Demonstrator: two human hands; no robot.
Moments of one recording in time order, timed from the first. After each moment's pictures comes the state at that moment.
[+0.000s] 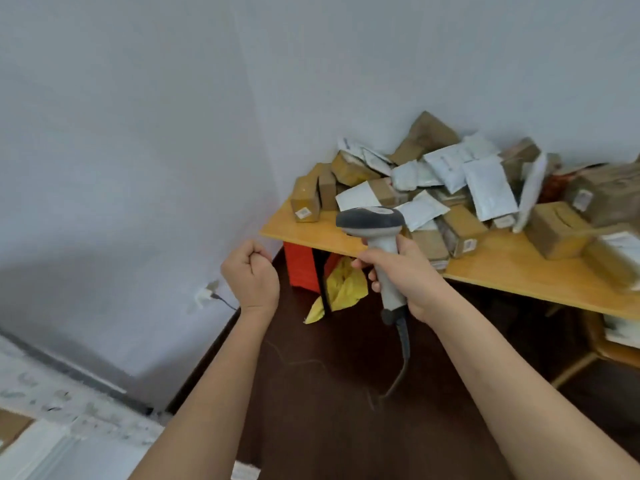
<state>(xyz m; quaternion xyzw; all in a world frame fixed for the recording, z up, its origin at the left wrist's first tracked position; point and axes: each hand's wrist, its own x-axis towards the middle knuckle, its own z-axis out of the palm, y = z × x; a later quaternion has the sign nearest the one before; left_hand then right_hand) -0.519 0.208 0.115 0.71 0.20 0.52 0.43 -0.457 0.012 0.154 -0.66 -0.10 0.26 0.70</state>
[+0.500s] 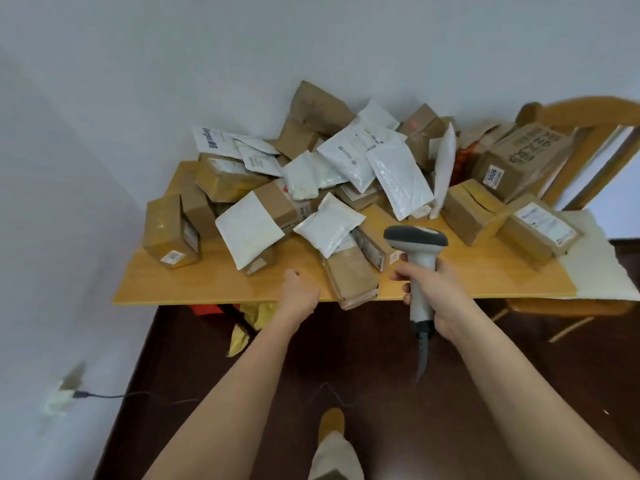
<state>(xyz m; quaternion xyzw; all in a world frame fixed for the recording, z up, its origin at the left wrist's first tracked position) -0.175 0.137 -0.027 0.81 0.26 -0.16 0.50 -0.206 -0.068 0.061 -0.65 0.24 0.11 0.71</state>
